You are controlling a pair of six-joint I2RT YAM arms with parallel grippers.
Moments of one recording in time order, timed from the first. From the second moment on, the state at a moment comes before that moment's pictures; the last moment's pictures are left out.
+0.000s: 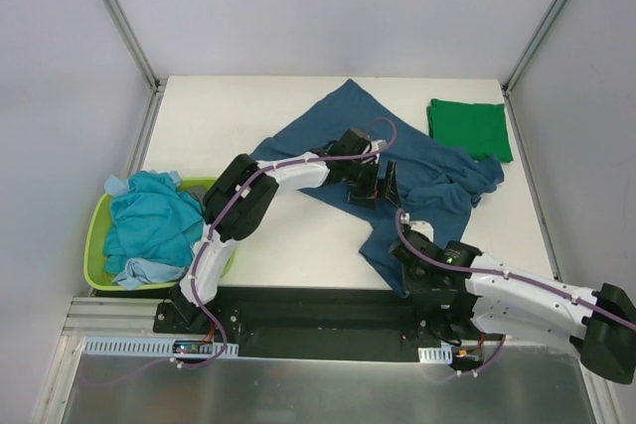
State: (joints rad) left arm -0.79 2.21 1.57 -0.19 0.61 -0.72; right arm 0.98 0.89 0.45 -0.84 0.20 0.85
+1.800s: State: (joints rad) left arm -0.36 1.62 1.05 -0.30 0.25 -0.58; right arm 0.15 1.38 0.72 -0.60 -0.07 0.53
